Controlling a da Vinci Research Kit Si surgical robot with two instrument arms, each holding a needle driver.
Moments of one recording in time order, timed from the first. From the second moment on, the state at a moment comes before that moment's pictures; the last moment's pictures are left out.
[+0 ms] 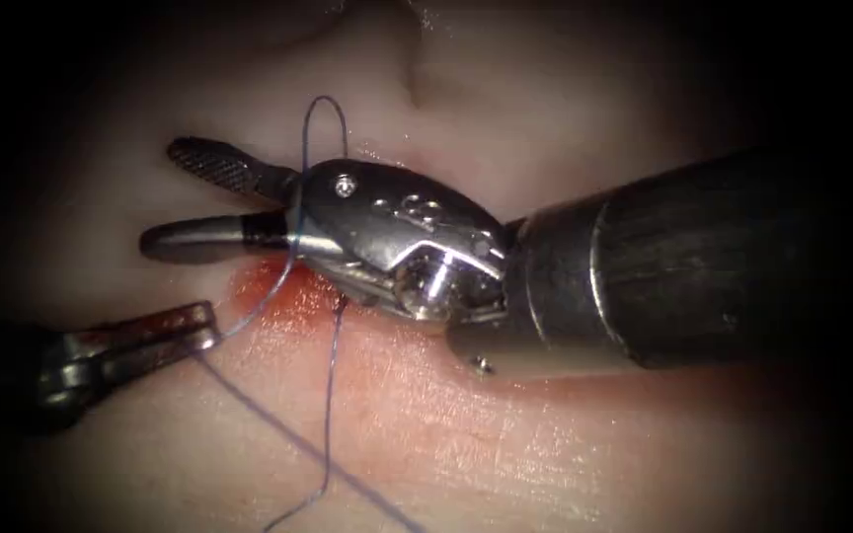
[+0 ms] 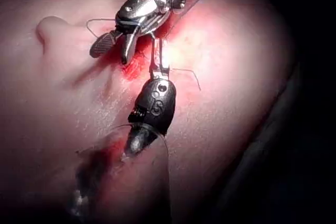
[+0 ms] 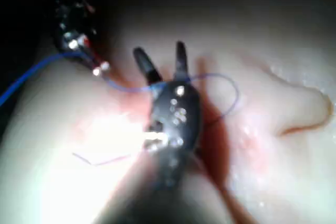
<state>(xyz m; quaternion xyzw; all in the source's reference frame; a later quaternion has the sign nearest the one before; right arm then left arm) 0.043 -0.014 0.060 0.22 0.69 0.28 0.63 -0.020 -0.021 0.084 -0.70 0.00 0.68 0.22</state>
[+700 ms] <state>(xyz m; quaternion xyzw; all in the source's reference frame) 0.040 -0.014 0.057 0.34 0.72 0.16 0.59 -0.019 -0.020 0.089 -0.69 0.00 0.69 0.22</state>
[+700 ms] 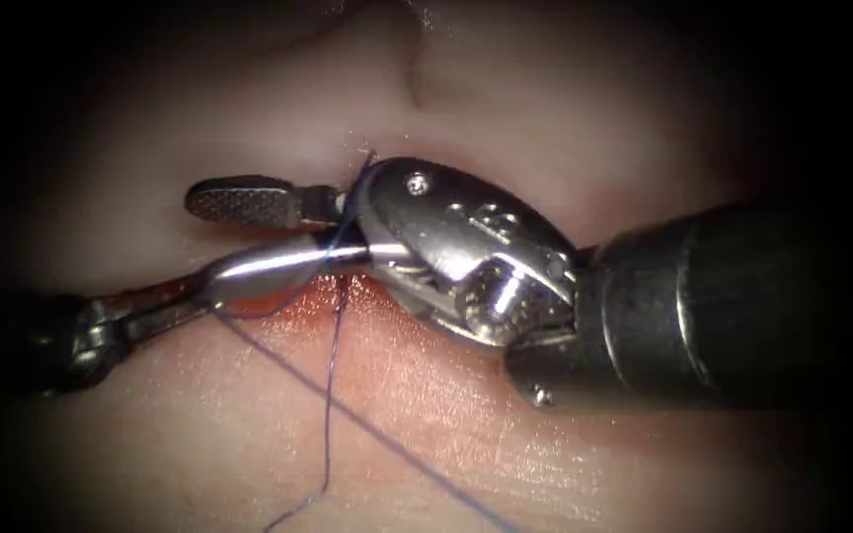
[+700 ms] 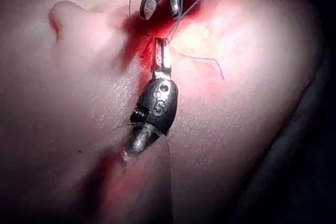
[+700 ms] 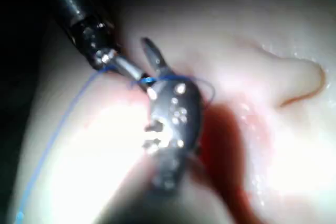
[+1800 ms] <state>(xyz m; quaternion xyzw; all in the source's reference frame) 0.041 -0.017 0.056 0.43 0.61 -0.08 0.66 -0.019 -0.019 0.089 -0.70 -0.01 0.68 0.22</state>
